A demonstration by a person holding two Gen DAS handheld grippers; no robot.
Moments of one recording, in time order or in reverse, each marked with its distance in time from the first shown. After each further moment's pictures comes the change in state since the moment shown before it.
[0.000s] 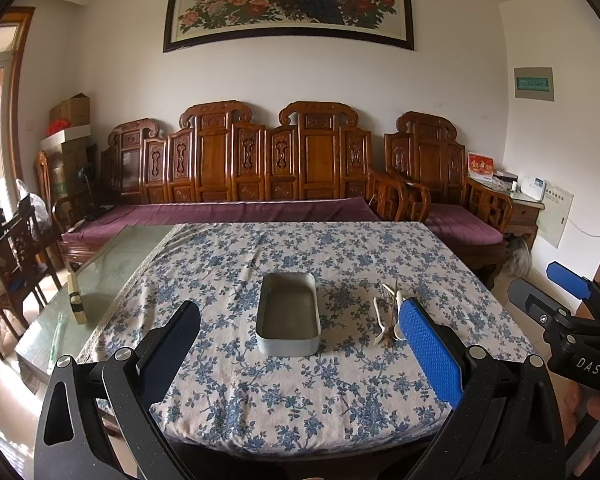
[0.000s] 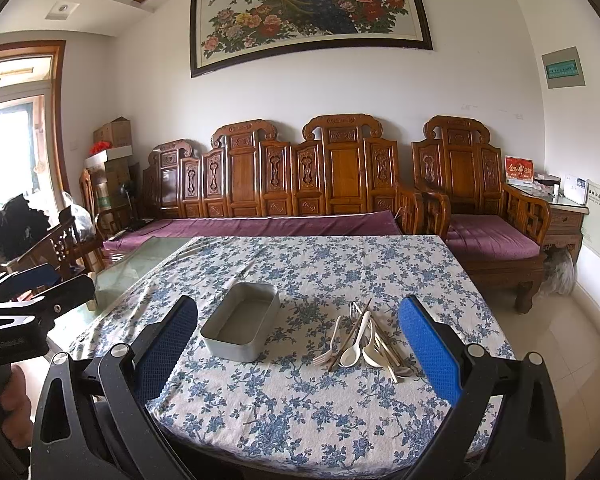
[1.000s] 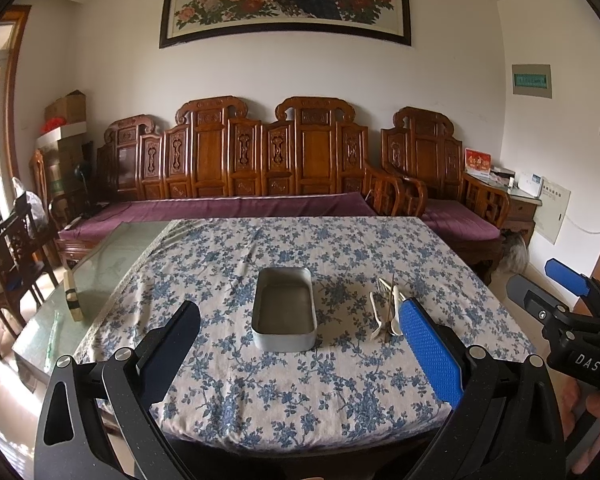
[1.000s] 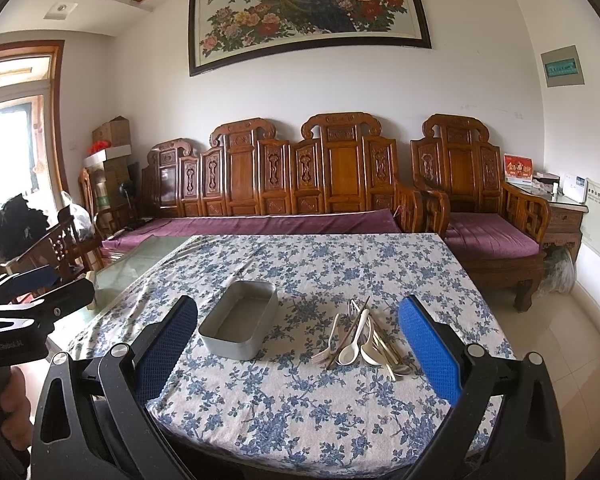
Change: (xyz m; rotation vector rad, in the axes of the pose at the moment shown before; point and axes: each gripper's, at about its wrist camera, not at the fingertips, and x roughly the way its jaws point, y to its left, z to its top) left arm -0.001 -0.006 0.001 0.005 0.021 -0.014; right arm 0.000 -0.001 0.001 0.000 0.007 -0.004
